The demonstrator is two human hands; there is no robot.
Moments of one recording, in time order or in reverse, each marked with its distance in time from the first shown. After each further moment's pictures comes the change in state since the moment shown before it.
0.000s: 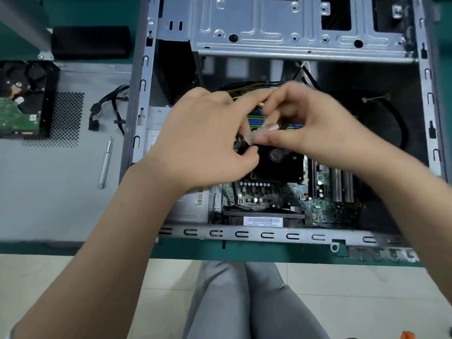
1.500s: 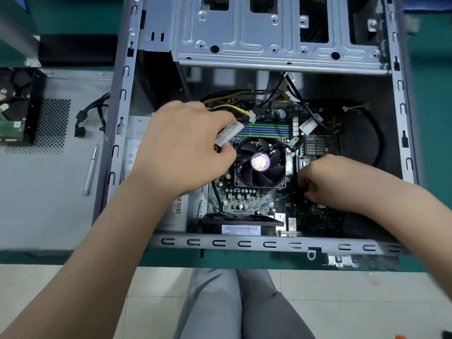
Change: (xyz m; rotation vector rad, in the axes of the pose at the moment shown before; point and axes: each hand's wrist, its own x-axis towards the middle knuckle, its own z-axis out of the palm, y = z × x) left_hand 0.005 0.003 0.009 0.098 0.095 -0.151; right_hand -0.036 0.061 -0.036 -1.188 -0.414 0.268
